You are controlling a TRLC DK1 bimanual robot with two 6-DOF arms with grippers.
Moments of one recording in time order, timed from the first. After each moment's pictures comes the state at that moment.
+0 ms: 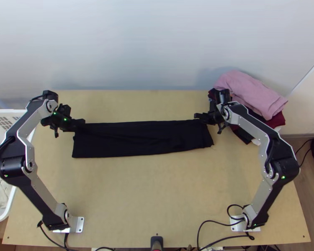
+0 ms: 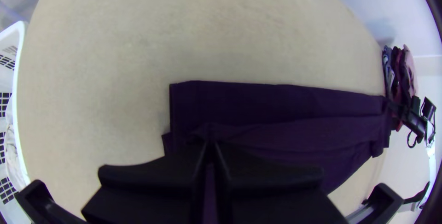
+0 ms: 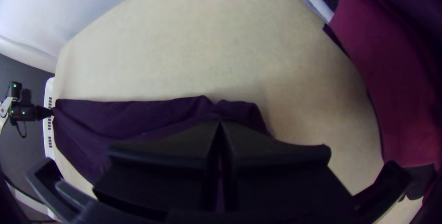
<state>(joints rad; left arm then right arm) 0.20 1.95 1.52 -0.90 0.26 0.11 0.21 1.95 1.41 -0.49 -0.20 0.31</state>
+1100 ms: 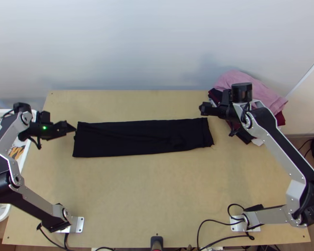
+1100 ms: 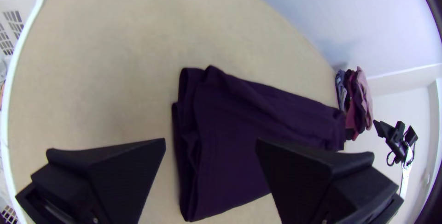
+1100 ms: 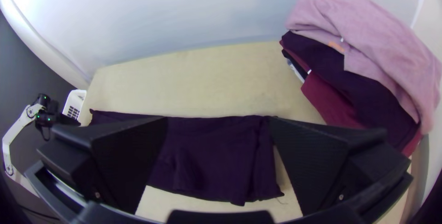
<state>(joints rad) 0.43 1.76 1.29 -0.84 0.60 0.20 0.28 1.50 1.35 -0.57 -0.14 0.33</state>
